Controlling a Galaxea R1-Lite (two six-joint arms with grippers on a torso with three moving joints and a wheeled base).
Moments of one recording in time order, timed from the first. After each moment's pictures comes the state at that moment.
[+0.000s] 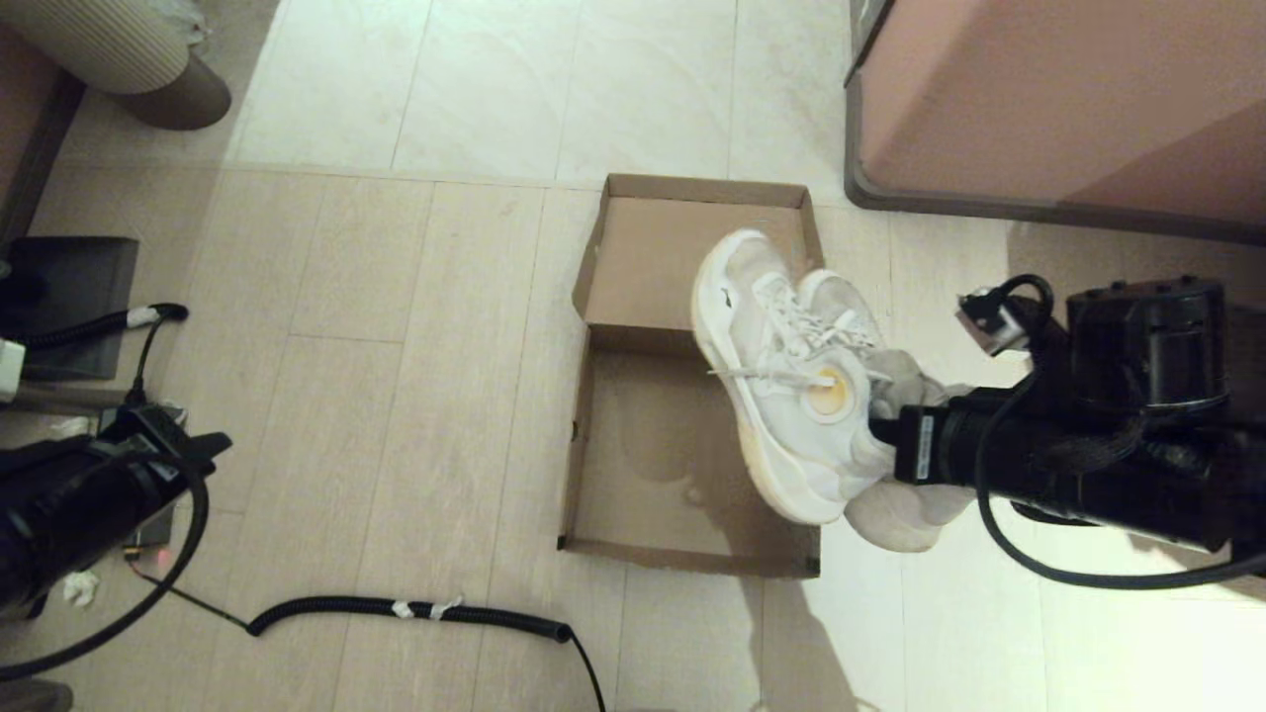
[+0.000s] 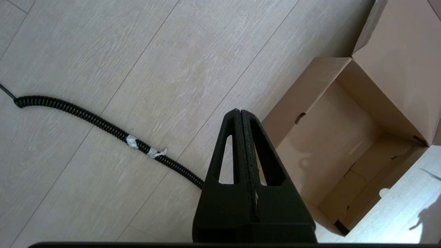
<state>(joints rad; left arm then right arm) -0.03 1.21 -0.58 -0.36 0.13 -0.54 0.48 1.55 -0.82 -0.35 -0.01 0.30</state>
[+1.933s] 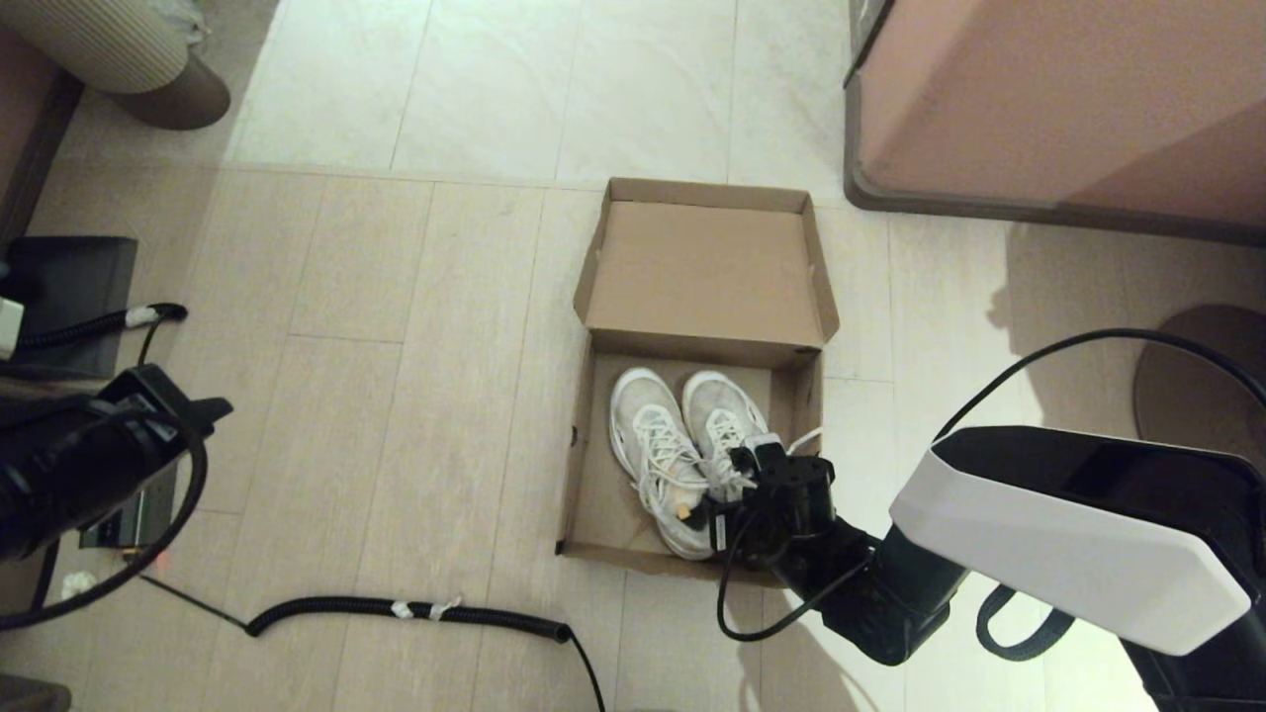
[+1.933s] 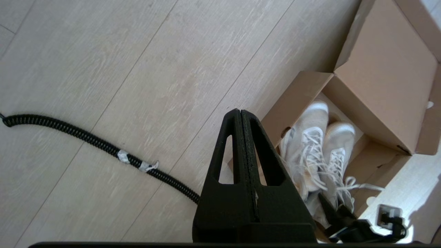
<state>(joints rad) -0.03 1.23 -0.67 -0.34 0.11 -0.52 0.57 2.41 -0.98 -1.08 -0.23 0.16</state>
